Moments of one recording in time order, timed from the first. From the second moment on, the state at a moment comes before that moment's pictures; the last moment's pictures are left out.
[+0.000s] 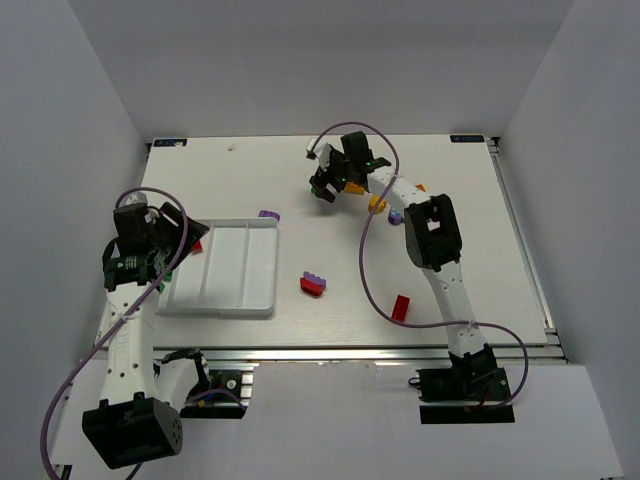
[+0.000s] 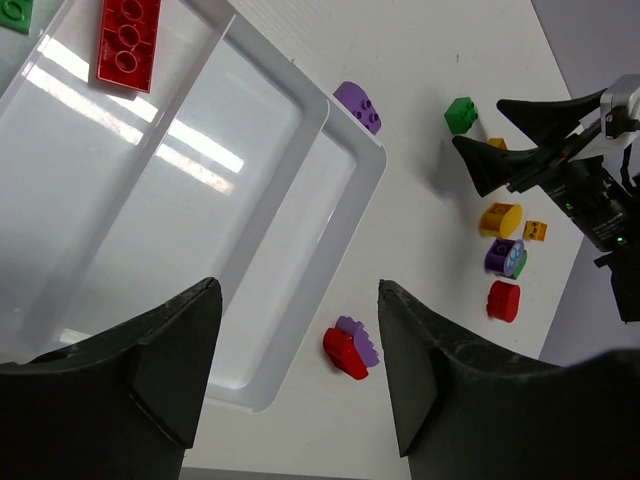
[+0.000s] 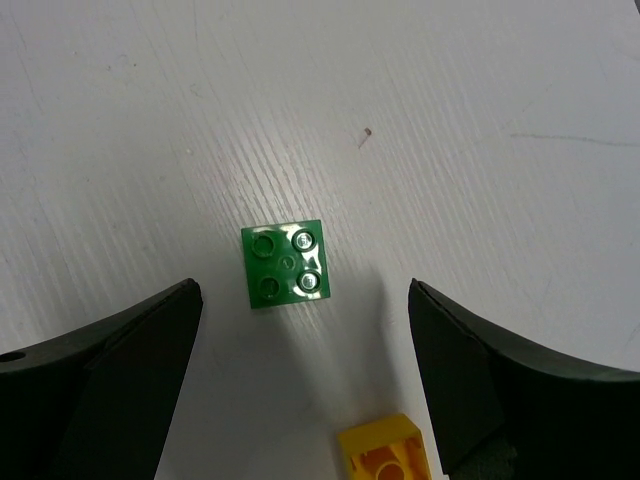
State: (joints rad) left arm 0.20 0.93 0.91 -0.65 0.23 -0.68; right arm 0.47 2.52 2.15 -0.31 -0.48 -0.61
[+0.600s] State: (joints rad) left arm 0.20 0.93 0.91 -0.65 0.27 -0.75; right arm 0.47 2.59 2.18 -0.24 -0.53 -0.61
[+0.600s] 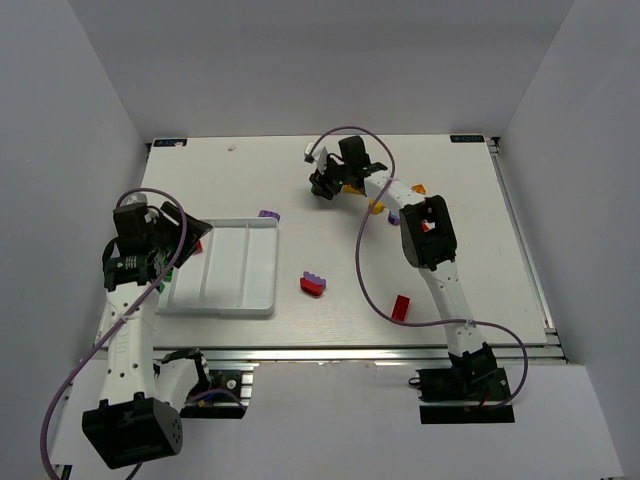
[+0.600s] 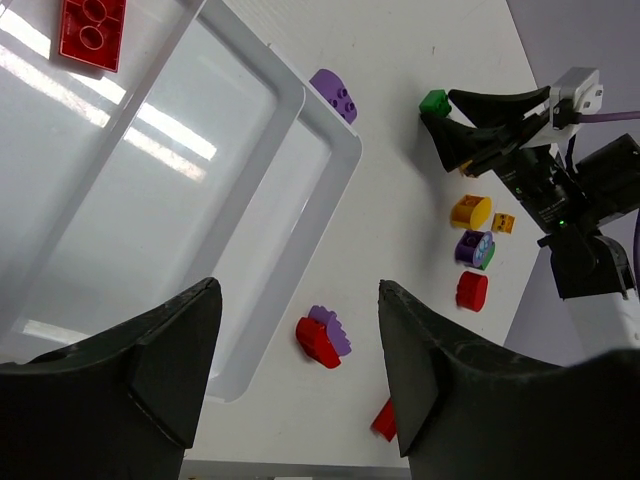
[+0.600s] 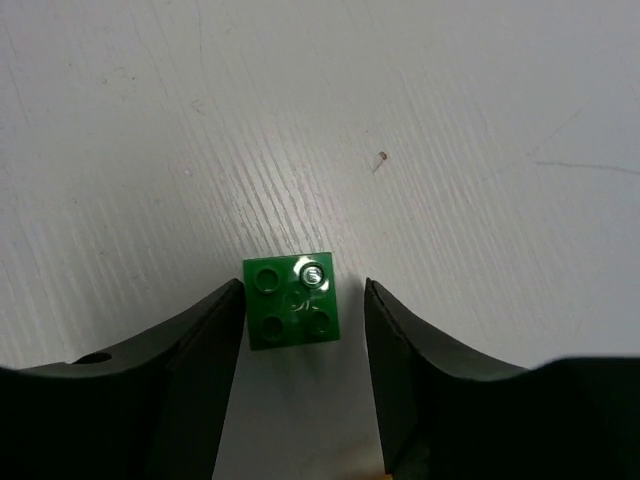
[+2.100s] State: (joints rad) left arm -0.08 0.99 0.65 -0.02 0.67 -1.07; right arm 0.69 1.96 1.75 -0.38 -1.09 -0.64
